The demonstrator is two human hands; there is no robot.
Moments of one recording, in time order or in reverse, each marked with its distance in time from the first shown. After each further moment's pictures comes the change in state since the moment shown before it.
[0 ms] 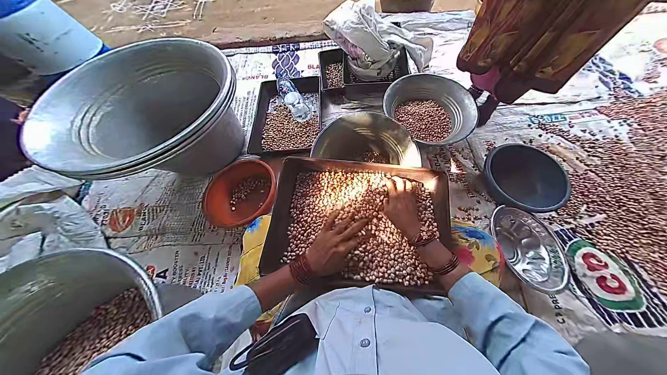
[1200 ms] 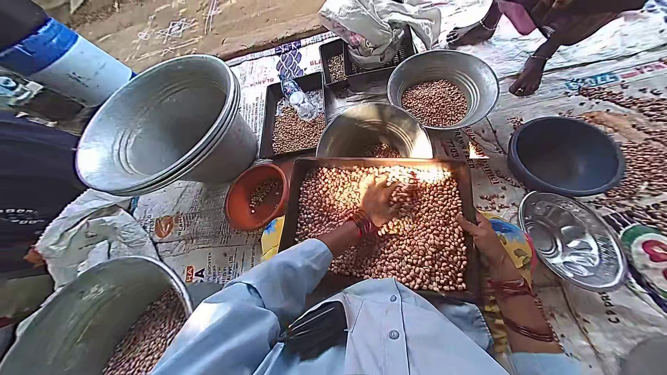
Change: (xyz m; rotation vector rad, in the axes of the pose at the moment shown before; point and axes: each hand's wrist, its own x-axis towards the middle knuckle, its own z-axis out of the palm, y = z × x) left_hand 0.136 -0.009 0.022 -0.266 -0.224 -0.542; right_hand -0.102 0.089 -0.053 1.244 0.036 0.514
